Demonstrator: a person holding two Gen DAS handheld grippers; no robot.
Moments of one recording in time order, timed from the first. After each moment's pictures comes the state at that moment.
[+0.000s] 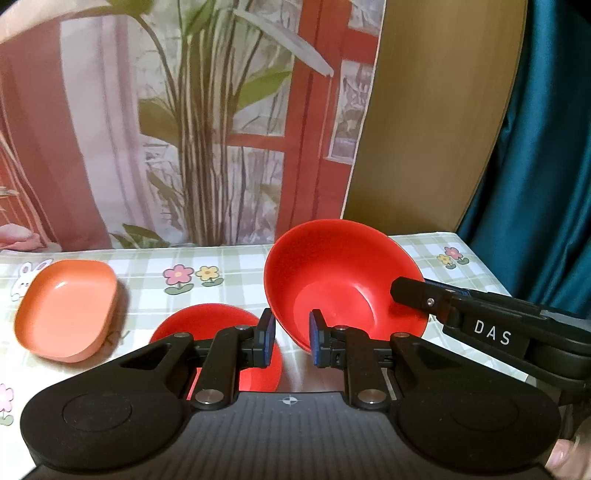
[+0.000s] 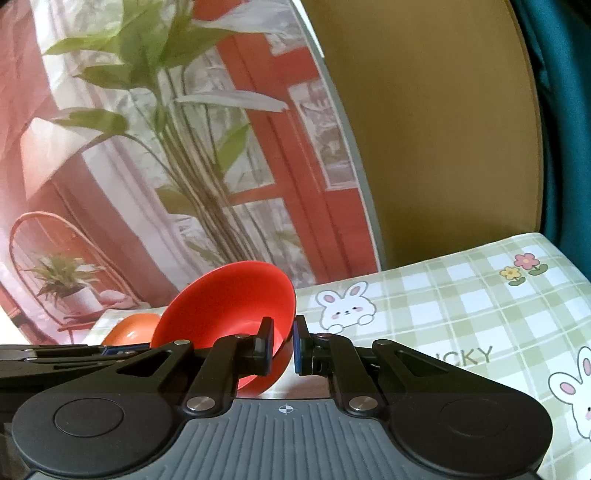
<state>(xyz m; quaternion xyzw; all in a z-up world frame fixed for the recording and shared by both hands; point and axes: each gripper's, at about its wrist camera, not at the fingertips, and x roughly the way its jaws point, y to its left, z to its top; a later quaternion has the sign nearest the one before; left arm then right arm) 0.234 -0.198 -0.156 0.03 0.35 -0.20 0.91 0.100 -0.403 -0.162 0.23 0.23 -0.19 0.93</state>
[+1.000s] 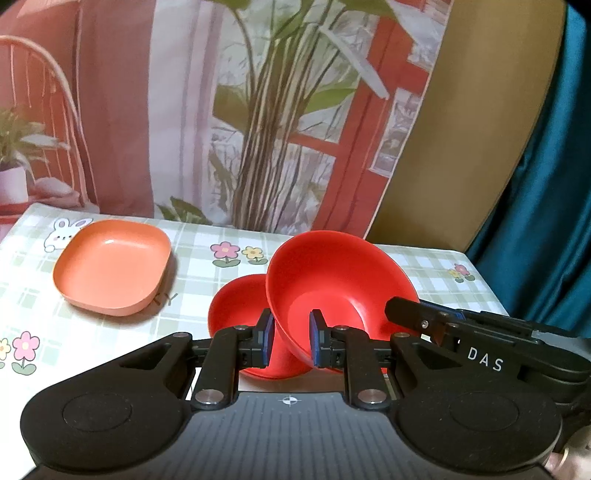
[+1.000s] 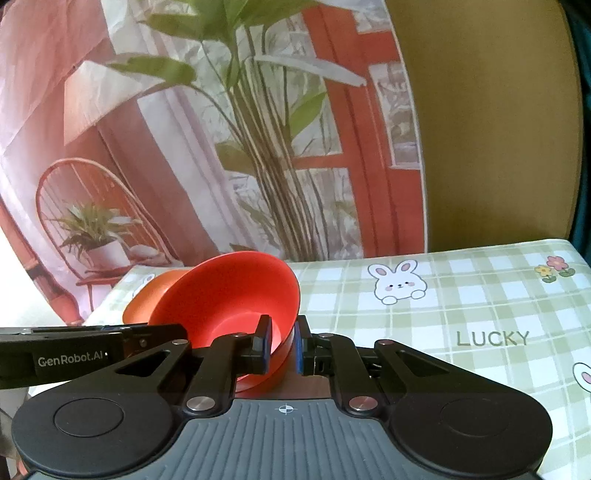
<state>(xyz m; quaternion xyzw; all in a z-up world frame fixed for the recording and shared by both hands) 0.214 -0.139 -0.154 -0.04 0.36 -0.17 0.92 0.126 -0.340 -0.153 0.19 0.28 -0.15 0.93</state>
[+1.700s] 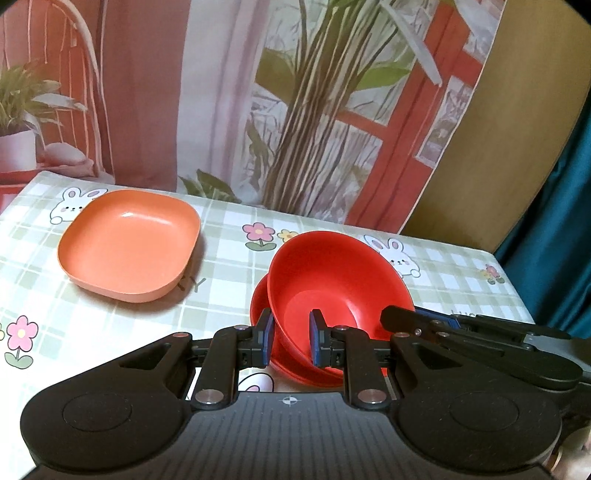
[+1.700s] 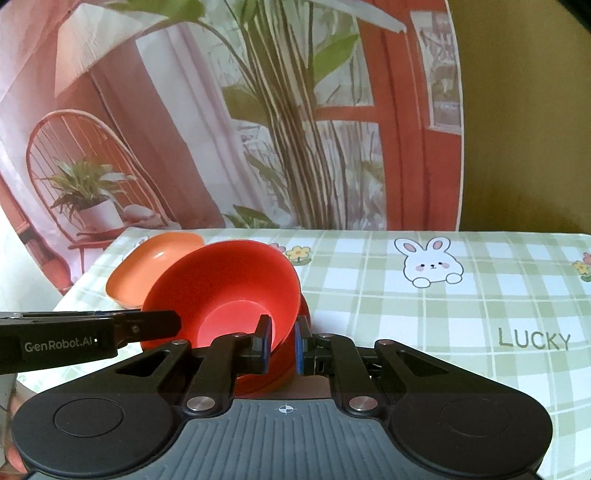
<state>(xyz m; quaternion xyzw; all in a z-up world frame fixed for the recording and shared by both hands) 0.250 -0.120 -0.188 -0.06 0.38 -0.15 0.91 0.174 -0.340 -0.196 0.17 0.34 -0.13 0.92</state>
